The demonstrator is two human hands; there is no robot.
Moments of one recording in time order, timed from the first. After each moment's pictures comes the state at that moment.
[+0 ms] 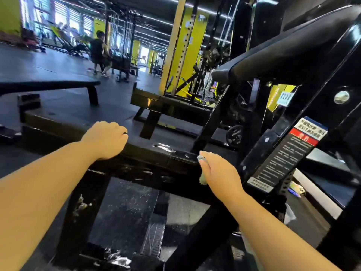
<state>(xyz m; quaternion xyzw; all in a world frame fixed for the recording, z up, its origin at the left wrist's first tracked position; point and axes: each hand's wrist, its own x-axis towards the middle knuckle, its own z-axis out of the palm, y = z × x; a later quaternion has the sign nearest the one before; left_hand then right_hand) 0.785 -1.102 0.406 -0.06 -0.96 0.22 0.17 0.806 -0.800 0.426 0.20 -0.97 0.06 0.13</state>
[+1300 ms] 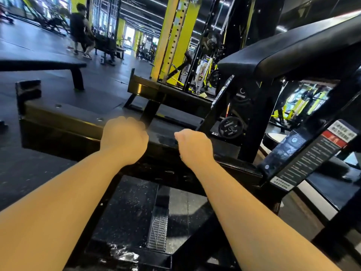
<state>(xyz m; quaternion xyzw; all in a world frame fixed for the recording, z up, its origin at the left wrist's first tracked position) 0.780 -1.107 0.384 0.01 -0.94 -0.07 0.32 0.773 -0.938 0.427 0.18 -0.96 -0.06 0.20</state>
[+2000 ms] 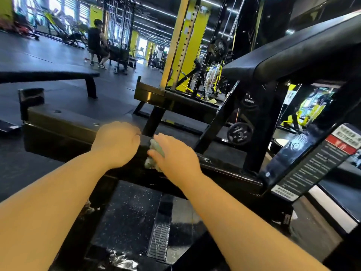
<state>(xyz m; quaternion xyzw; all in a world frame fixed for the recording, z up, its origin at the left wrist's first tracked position) 0.781 -1.112 0.391 0.01 -0.96 -0.08 0.28 0.794 -0.945 0.422 0.30 -0.94 0.05 0.16</state>
